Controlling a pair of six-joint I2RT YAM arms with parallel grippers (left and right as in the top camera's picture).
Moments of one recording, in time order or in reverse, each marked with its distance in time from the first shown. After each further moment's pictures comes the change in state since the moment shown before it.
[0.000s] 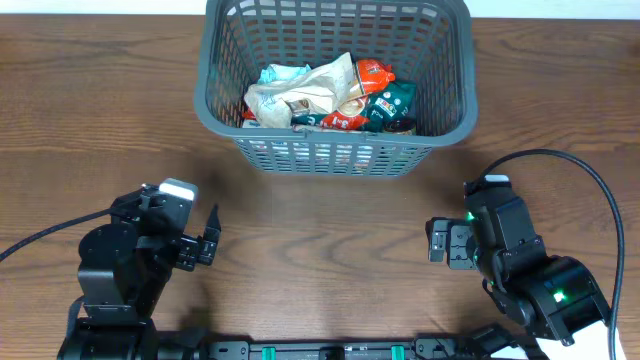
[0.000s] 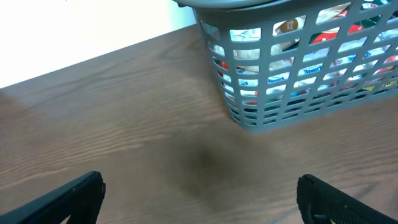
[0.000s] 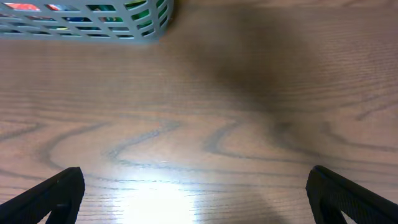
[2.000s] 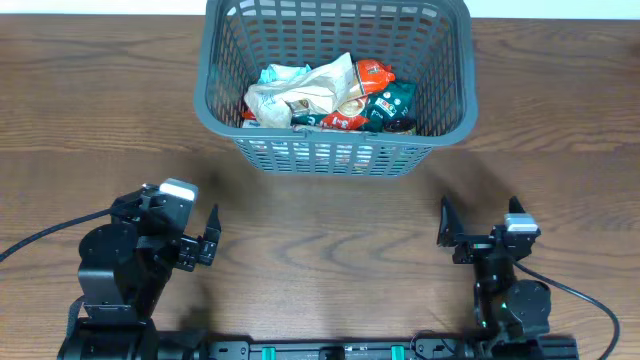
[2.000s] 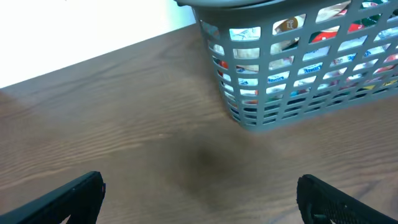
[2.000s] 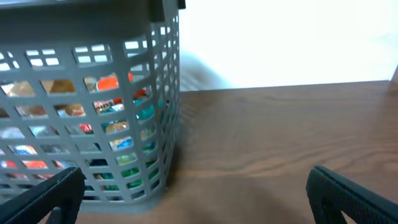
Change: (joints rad) left arm 0.000 0.000 -0.001 -0.001 0.000 0.002; right arm -0.285 -0.825 -0.869 1.021 -0.138 -0.277
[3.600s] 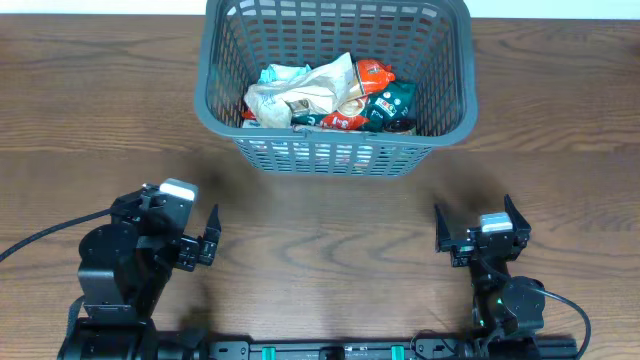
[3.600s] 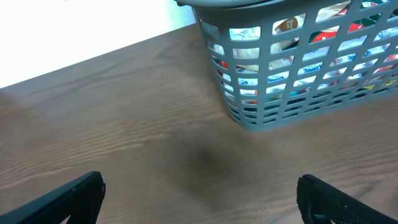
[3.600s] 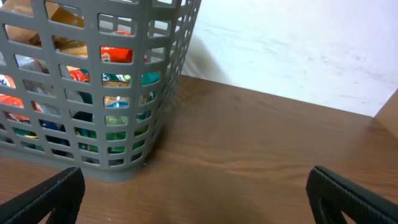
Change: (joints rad) left arm 0.000 0.000 0.000 0.000 0.000 0.000; right arm -0.019 0.000 -0.034 -0.003 -0.057 -0.265
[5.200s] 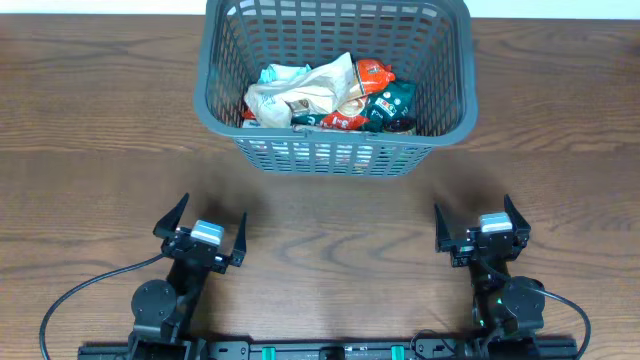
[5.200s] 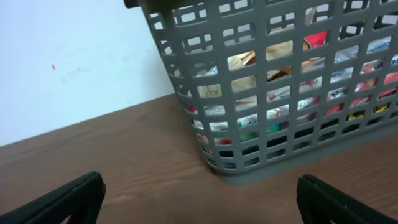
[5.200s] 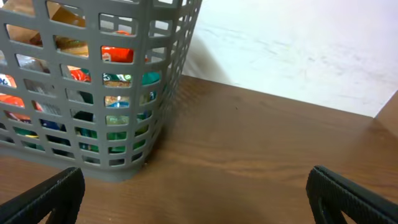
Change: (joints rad) left arm -0.101 -0.514 -0.728 0.640 0.029 -0.062; right arm 0.000 0.000 -0.001 0.000 -0.003 0.000
